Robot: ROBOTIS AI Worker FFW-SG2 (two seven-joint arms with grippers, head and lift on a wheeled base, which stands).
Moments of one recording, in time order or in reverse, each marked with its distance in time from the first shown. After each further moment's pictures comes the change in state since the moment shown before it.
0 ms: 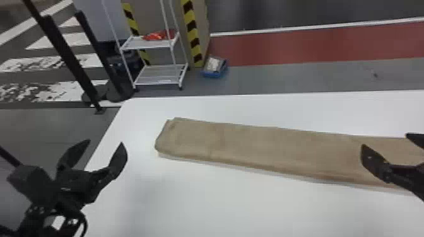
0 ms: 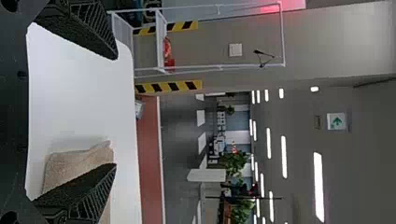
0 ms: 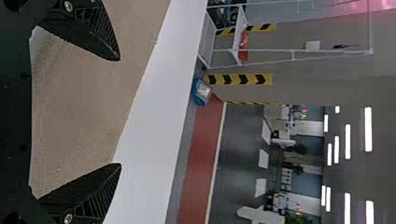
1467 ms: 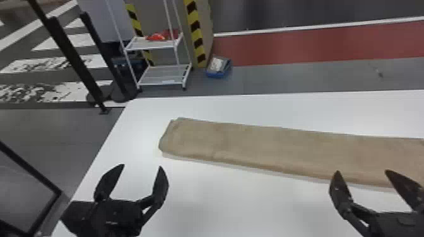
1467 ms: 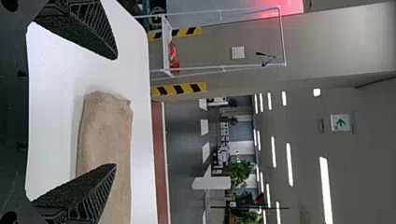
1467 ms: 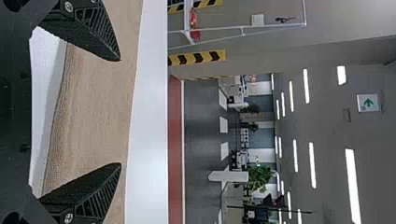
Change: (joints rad) left arm 0.297 0.000 -0.320 -0.159 -0.101 -0.104 0.376; right arm 0.314 0.002 0.267 0.061 -0.146 -0.461 -0.483
